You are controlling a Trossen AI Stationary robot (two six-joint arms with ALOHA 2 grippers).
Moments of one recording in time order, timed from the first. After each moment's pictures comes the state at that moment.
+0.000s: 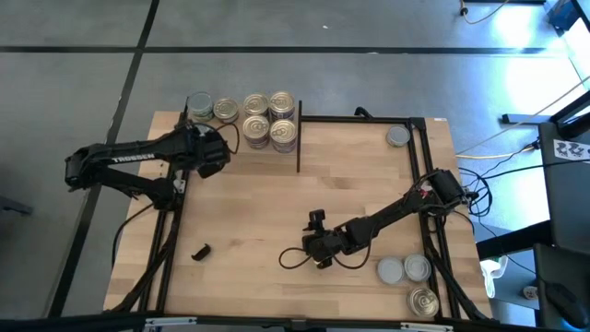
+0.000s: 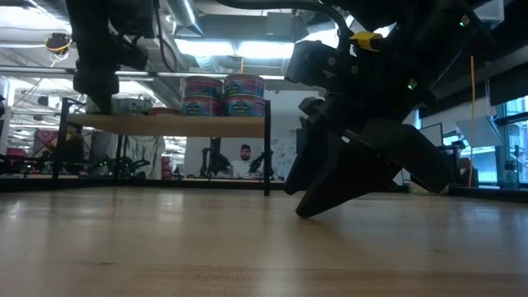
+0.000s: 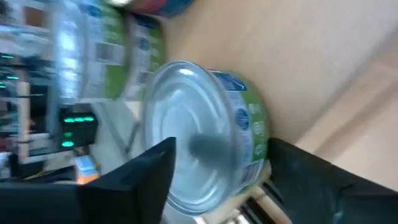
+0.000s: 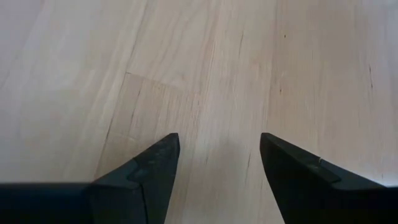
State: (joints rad) left arm 0.29 1.10 0.90 -1.29 -0.79 -0.20; right arm 0.41 1.97 1.12 -0.12 0.41 0.00
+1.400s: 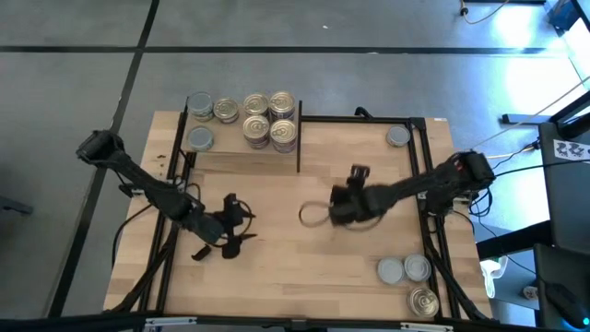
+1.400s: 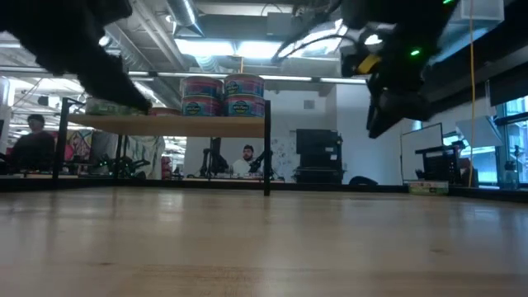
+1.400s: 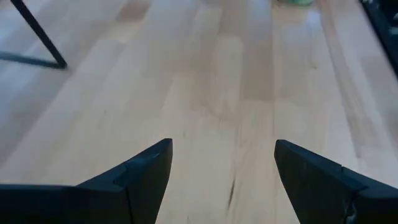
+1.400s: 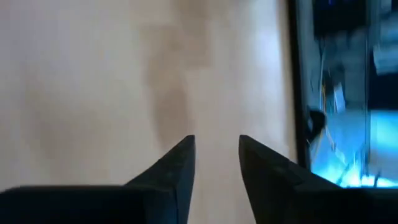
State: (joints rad) left arm -0.55 1.21 0.54 -0.07 -0.56 -0.53; right arm 0.23 1.66 1.14 -1.01 0.72 0.34
